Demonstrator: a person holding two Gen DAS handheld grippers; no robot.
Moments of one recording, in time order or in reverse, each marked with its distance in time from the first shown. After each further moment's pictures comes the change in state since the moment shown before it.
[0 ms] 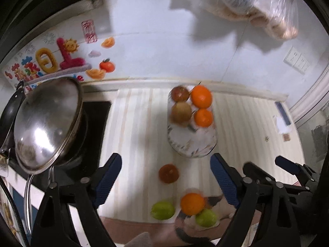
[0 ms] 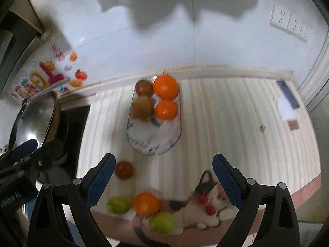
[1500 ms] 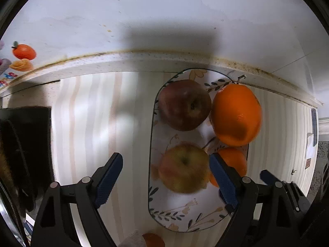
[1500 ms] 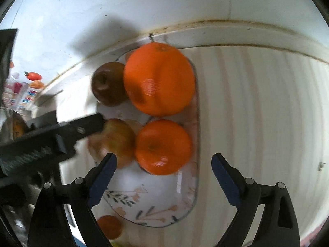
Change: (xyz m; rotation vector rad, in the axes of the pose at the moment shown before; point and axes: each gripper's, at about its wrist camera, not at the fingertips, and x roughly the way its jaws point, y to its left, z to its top) left arm 0.271 -0.018 0.118 -0.053 0.405 -0.010; right arm 0.239 -0.047 0.137 0.044 0.279 0.032
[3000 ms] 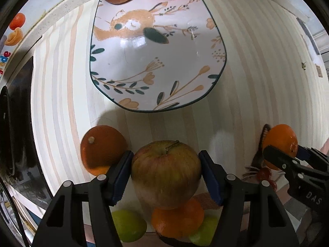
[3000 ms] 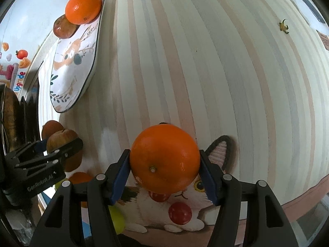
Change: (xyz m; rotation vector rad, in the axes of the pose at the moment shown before) left arm 0.023 -0.061 -0.165 0.247 0.120 0.065; right arm 0.002 -0.115 -0.186 0.184 0.096 0.065
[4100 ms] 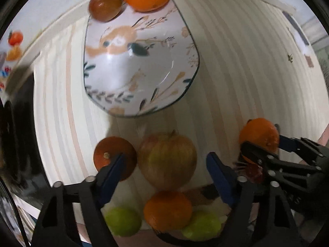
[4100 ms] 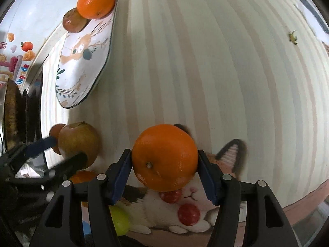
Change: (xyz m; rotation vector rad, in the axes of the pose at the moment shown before) left arm -0.018 -0.037 -0.005 0.086 -0.043 0.029; right arm 0.006 0.019 -0.013 -0.053 -0.019 -0.009
